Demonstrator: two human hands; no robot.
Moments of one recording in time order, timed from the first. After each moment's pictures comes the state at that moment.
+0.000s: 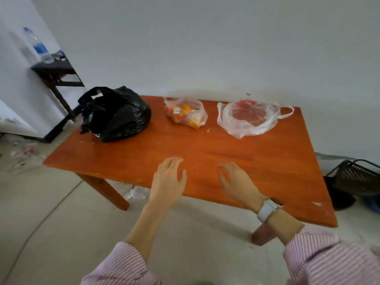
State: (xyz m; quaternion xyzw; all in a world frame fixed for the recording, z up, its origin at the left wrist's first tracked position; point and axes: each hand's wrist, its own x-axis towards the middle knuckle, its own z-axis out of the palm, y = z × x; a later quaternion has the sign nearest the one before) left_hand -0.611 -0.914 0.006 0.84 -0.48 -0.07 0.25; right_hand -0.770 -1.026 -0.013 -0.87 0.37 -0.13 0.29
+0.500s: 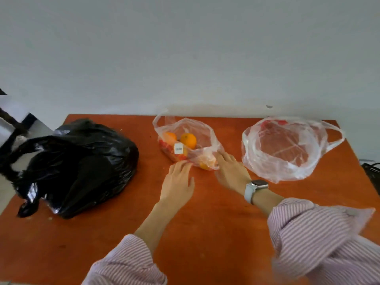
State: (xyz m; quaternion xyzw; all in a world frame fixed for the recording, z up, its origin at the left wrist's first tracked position) left_hand -0.384 -1.166 -0.073 0.78 -0.59 -0.14 0.16; right_hand -0.529 -1.265 -0.069 -0.88 0.44 0.00 0.18
